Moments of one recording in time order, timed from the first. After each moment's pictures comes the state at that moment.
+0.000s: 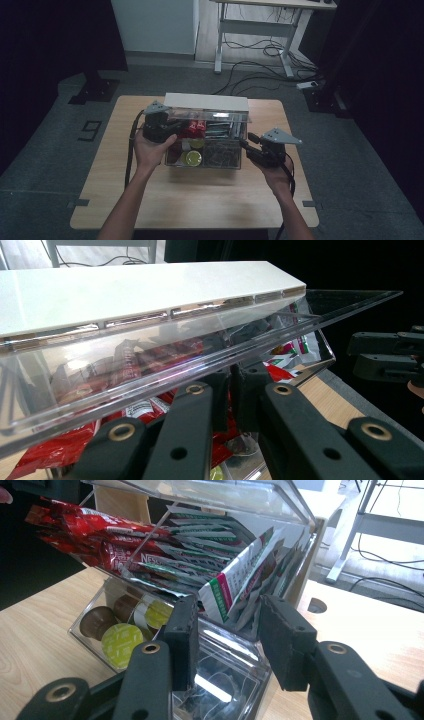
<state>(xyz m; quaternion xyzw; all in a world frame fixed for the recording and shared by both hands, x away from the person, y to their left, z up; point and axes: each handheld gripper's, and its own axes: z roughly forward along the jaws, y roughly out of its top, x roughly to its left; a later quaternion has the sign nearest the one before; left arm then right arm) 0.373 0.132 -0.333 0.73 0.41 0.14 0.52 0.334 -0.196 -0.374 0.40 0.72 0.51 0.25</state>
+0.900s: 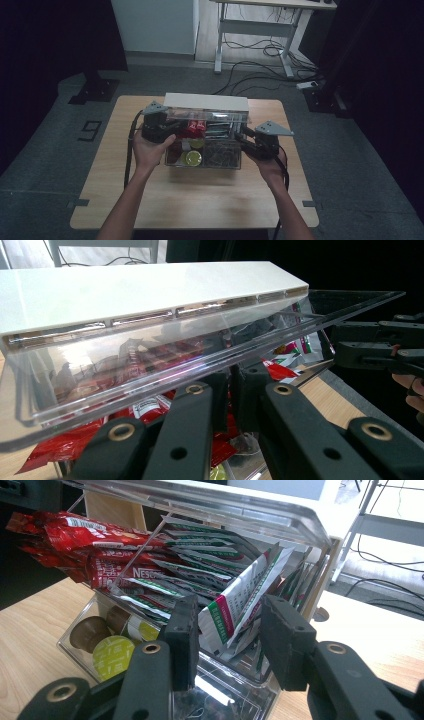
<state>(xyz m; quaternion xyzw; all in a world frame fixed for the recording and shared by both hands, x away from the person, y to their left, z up) 0.373 0.135 -0.334 0.73 0.42 0.14 0.52 0.354 -0.182 -0.370 0.40 0.72 0.50 0.26</state>
